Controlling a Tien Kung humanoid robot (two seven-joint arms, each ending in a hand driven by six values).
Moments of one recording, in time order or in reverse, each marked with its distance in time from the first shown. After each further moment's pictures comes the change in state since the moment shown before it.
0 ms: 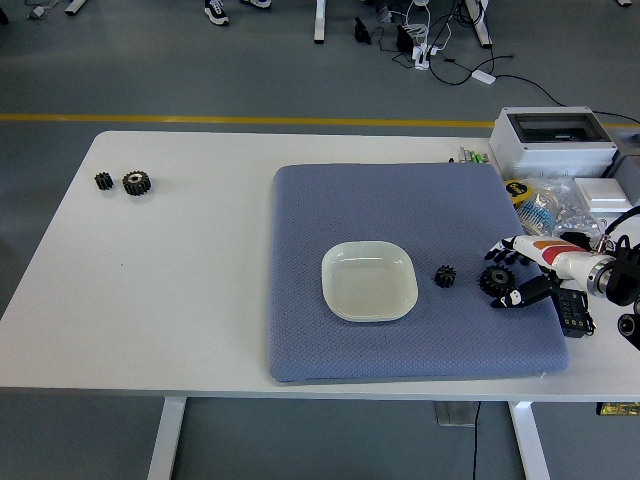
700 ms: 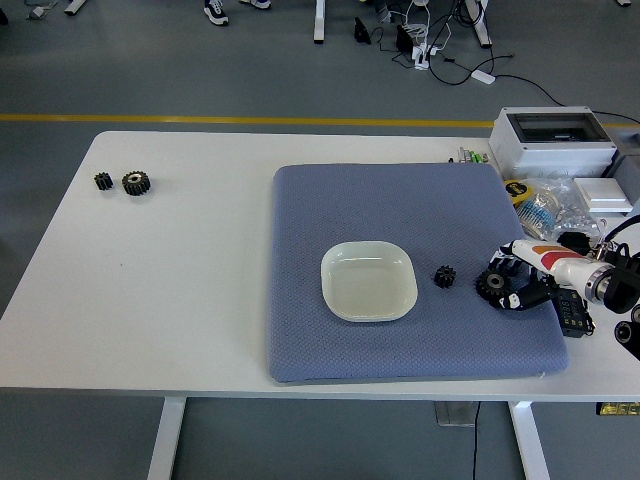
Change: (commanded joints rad) left arm 0.003 0.006 0.016 0.000 -0.007 -0.001 0.001; right arm -0.018 0.021 -0.014 -0.026 0.049 -0.035 0.028
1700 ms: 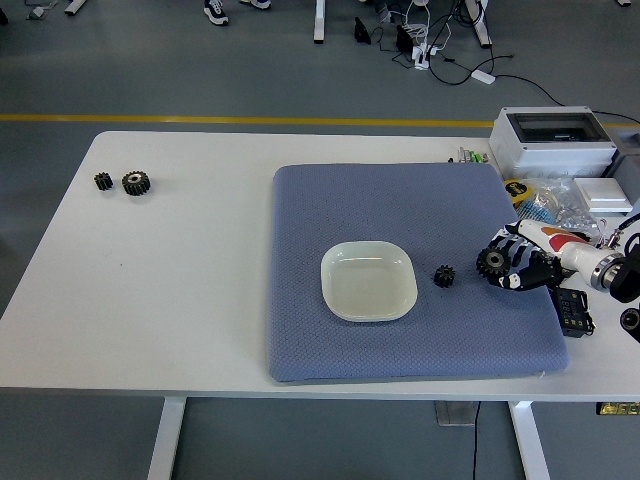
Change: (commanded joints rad) left arm 0.003 -0.003 -0.015 0.000 0.009 0.000 -0.002; right arm -0.005 -0.022 0.072 0.066 0.103 -0.025 -0.005
